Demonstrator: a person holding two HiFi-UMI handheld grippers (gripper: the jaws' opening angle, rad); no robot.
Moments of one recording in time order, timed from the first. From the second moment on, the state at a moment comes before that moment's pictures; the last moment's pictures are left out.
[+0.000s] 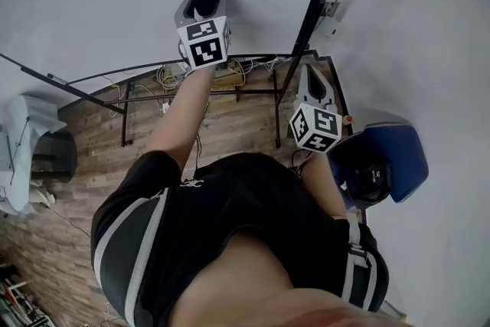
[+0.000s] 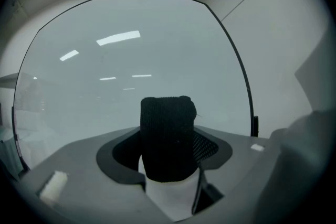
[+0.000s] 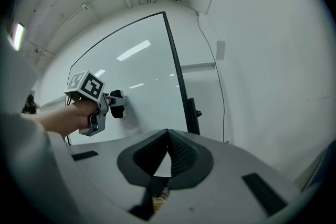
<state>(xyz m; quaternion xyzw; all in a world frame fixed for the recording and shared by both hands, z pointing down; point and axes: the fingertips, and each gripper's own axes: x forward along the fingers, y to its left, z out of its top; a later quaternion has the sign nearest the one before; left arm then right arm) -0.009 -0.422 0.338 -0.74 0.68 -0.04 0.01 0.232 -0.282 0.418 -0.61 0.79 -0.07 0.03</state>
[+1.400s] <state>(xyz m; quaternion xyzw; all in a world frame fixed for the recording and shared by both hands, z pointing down) -0.084 -0.313 0.330 -0.71 0.70 0.00 0.03 0.171 -0.295 0.386 -0.54 0.84 -0.06 0.06</state>
